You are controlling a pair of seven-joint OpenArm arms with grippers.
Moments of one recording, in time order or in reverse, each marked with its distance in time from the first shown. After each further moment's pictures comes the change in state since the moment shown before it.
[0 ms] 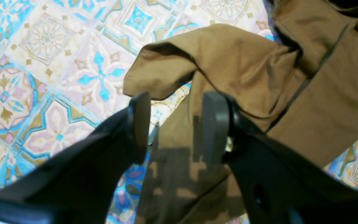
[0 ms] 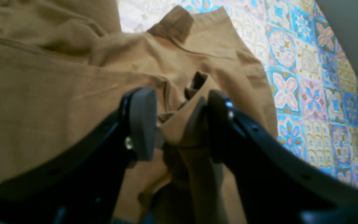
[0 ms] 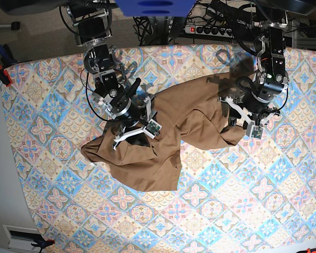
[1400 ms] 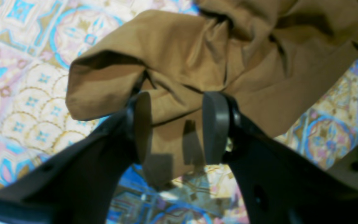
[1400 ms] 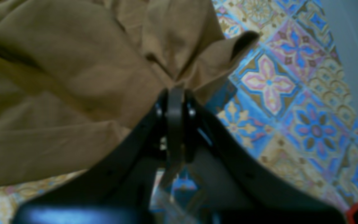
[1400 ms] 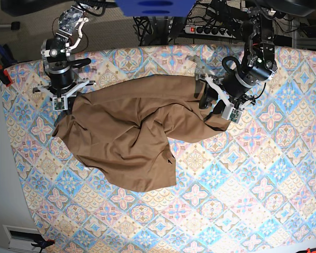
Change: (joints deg) left arm 6.4 5.1 2.5 4.0 -7.2 -9.4 0.0; right arm -17.5 -9.2 44.9 13.4 15.4 -0.5 0.1
